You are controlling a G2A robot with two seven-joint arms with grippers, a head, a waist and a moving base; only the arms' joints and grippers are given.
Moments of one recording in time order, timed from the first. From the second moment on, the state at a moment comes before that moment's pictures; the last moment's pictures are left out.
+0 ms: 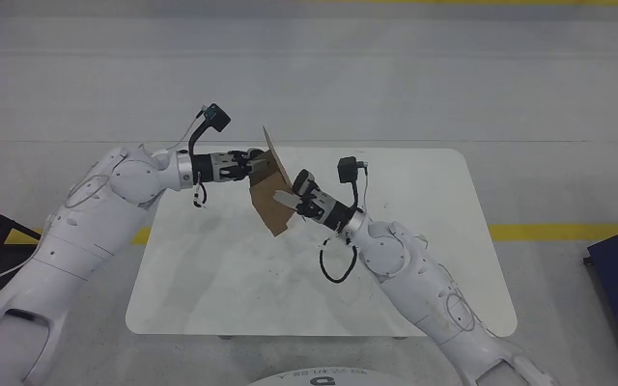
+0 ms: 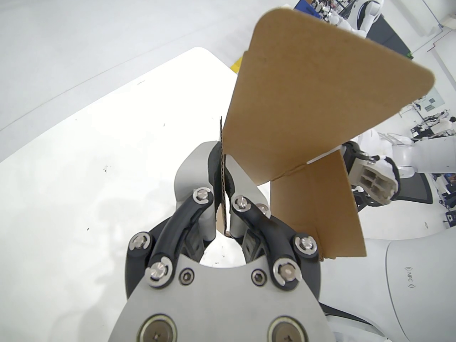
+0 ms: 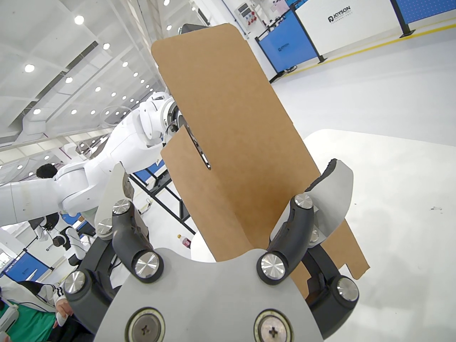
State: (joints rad) left arm 0.74 -0.91 -0.74 -1.27 -0.01 -0.67 -0.71; right arm -1.33 -1.27 1.00 -1.54 -0.39 -0.55 0.15
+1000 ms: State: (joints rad) left arm 0.81 -0.90 -0.90 -1.20 -0.19 -0.80 -0.79; right arm -1.45 -1.25 1.18 -1.51 -0.84 -0.51 -0.18
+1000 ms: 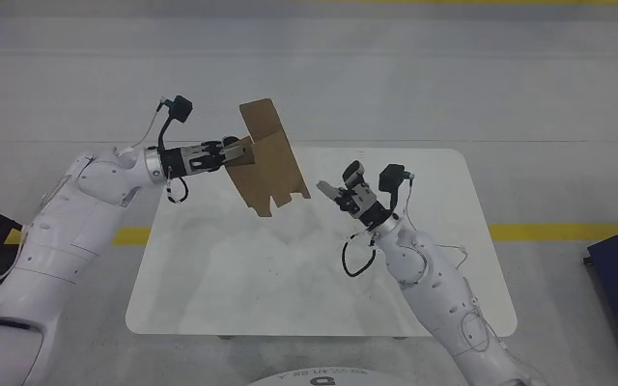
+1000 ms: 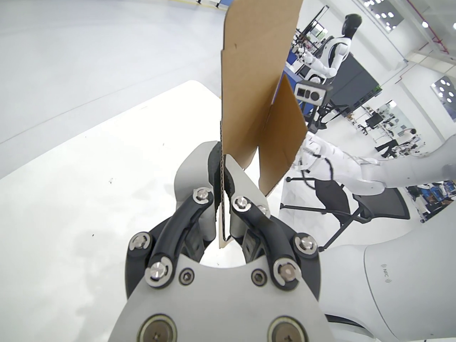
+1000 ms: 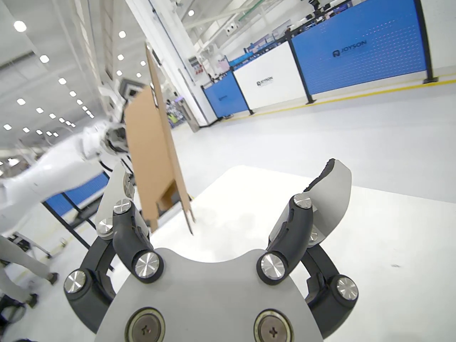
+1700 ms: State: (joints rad) left arm 0.83 -0.92 -0.89 -1.22 -0.50 -0.77 -0.96; right arm -1.43 -1.27 1.10 -1.45 -1.01 -0.57 -0.40
